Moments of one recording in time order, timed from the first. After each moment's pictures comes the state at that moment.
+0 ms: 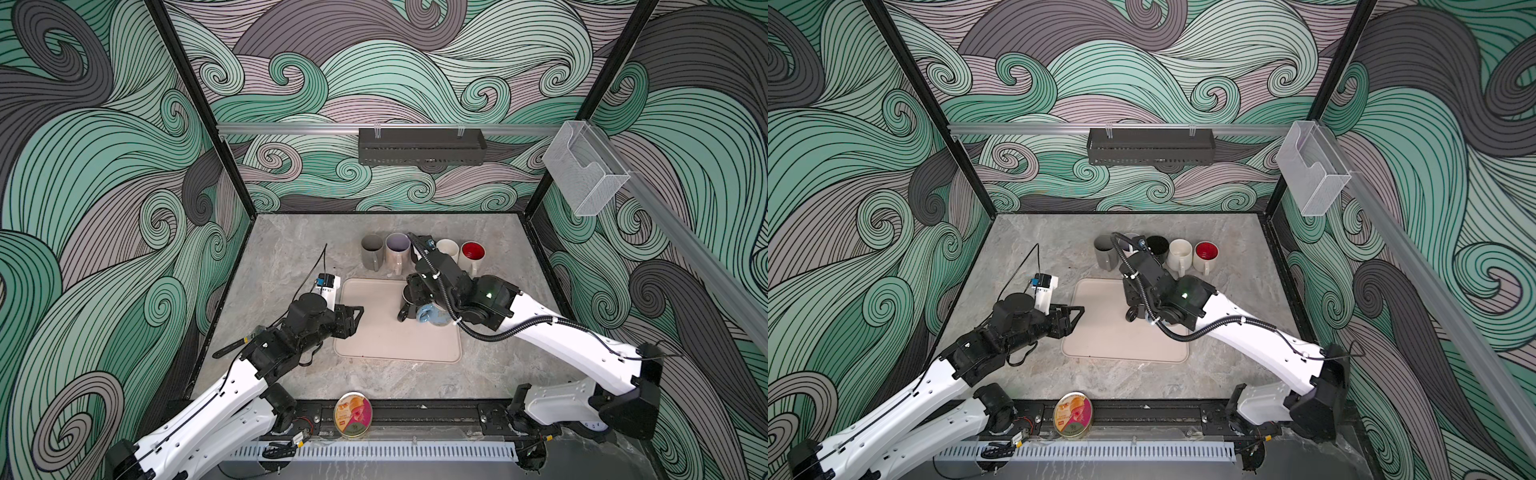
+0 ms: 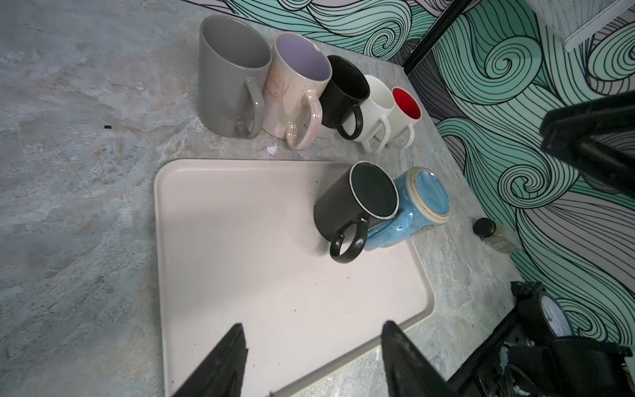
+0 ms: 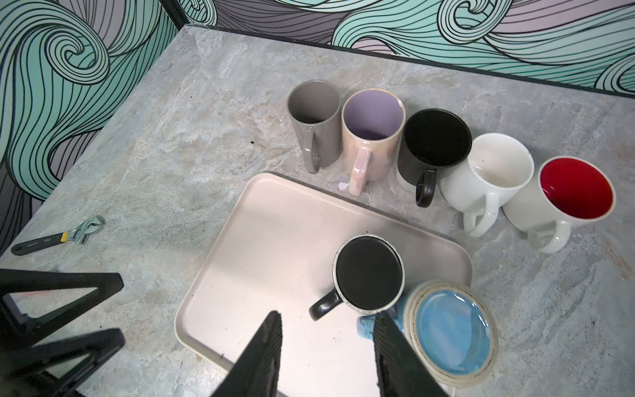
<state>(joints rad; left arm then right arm) -0.68 0.73 0.61 -0.43 -0.01 -0.54 0.97 1.32 1.29 -0.74 0.39 0.48</state>
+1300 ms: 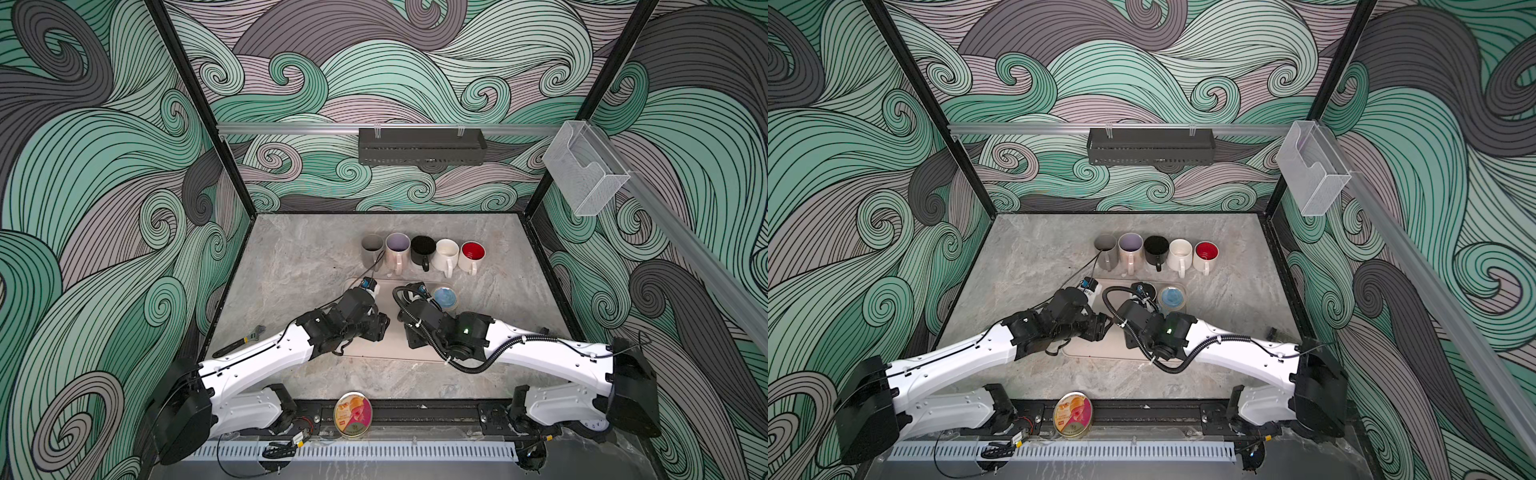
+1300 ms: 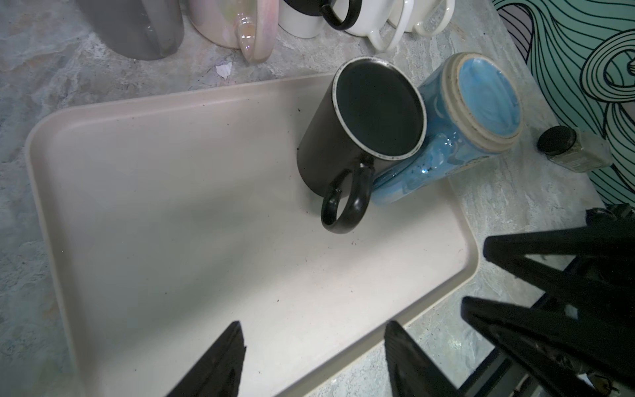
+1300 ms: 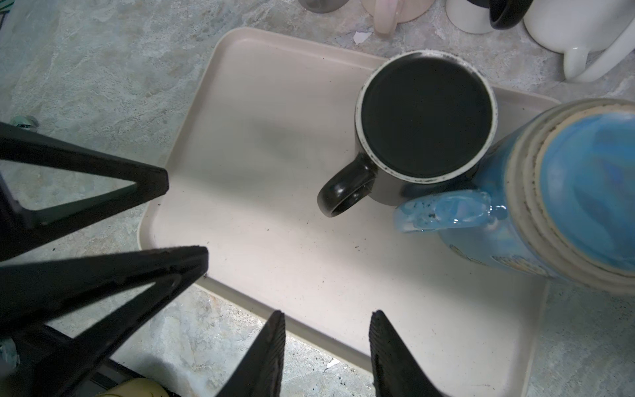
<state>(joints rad) -0.85 1.18 0.74 -0.36 -0.05 -0.49 1.11 1.32 0.94 -0.62 0.34 0.74</state>
